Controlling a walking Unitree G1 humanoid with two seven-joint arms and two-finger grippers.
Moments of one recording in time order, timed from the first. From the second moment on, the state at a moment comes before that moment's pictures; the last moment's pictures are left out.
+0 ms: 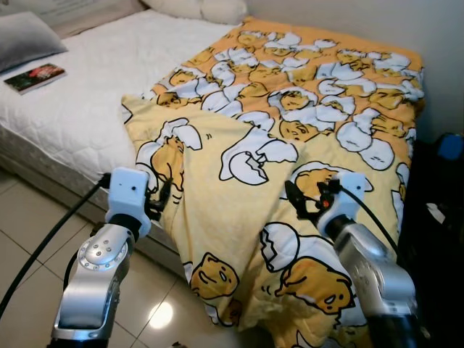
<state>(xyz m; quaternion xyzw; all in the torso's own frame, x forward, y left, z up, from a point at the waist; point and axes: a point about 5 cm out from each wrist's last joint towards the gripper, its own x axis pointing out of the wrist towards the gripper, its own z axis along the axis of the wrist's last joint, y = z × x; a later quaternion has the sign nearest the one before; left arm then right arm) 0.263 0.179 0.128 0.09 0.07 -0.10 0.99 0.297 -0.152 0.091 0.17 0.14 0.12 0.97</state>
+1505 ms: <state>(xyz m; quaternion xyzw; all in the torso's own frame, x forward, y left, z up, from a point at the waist) 0.201 0.187 0.150 0.12 0.13 -0.36 0.92 0.365 -0.110 0.081 0.25 0.18 0.12 0.94</state>
